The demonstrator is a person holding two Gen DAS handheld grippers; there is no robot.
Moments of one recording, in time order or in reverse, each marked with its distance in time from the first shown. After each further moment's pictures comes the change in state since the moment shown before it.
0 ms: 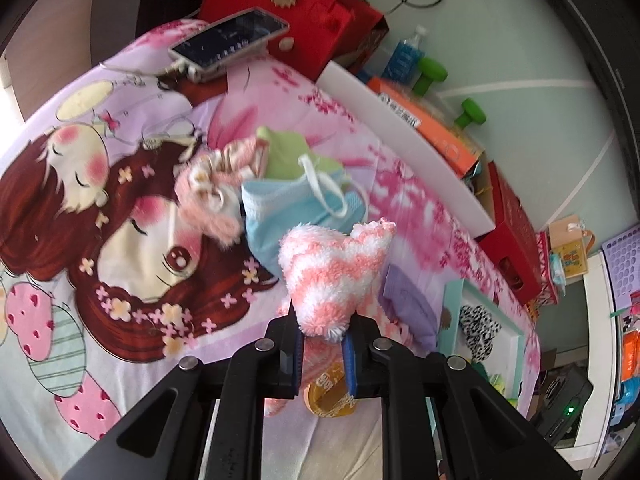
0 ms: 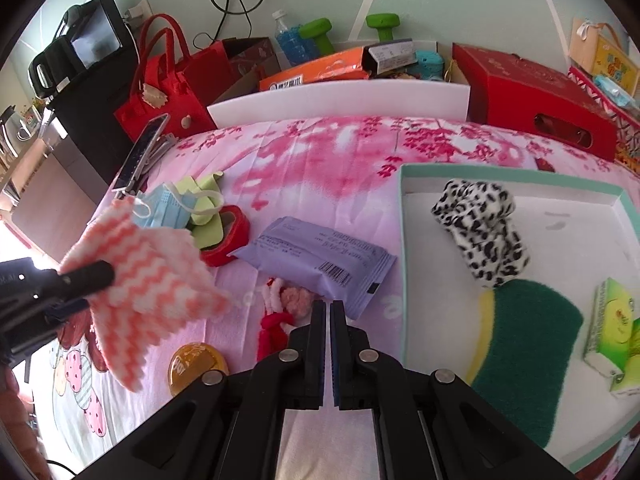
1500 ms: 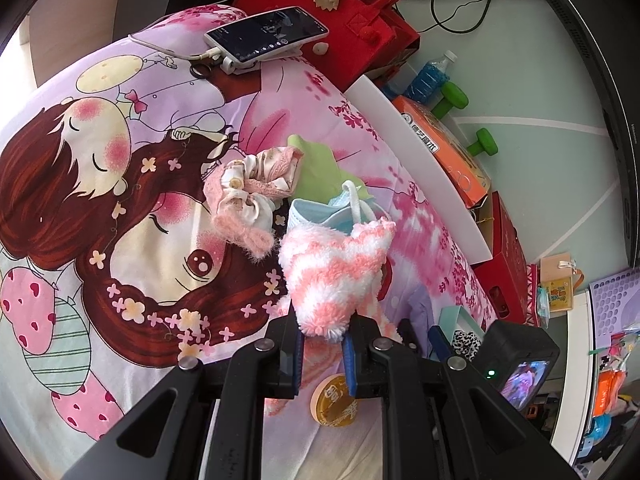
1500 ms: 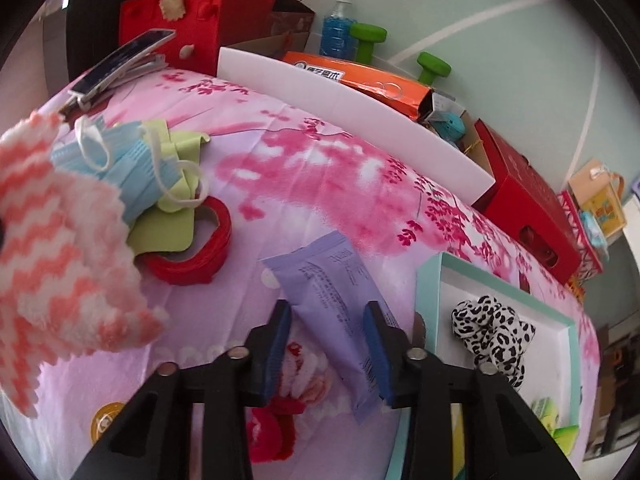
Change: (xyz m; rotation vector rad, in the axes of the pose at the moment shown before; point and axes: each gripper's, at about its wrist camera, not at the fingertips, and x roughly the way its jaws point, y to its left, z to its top) left arm -0.004 0.027 0.015 -0.136 -0.010 -0.046; right arm 0.059 0.068 0.028 -0.375 0.009 -0.356
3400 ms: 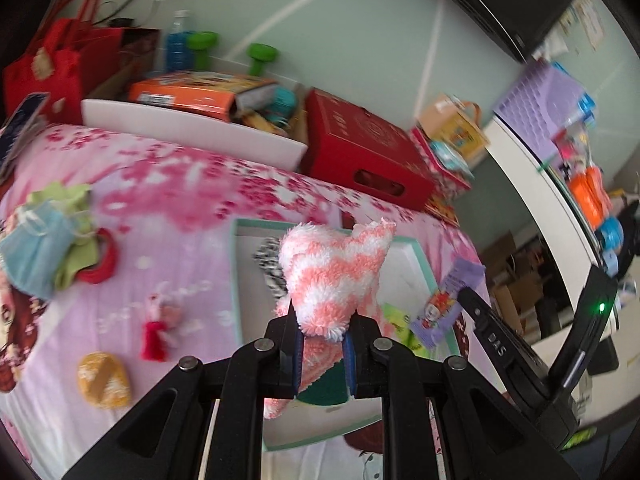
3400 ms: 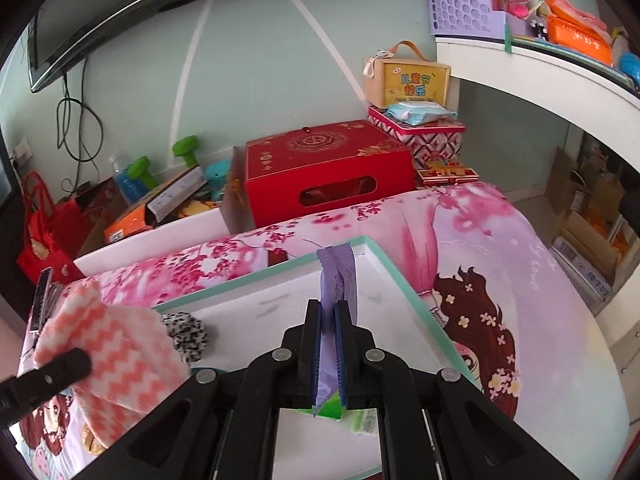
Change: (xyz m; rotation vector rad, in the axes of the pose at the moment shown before) left arm 0.018 -0.205 -0.125 0.601 0.070 -0.212; right arm -0.103 -0.268 -0.119 0.714 -0.167 -0.089
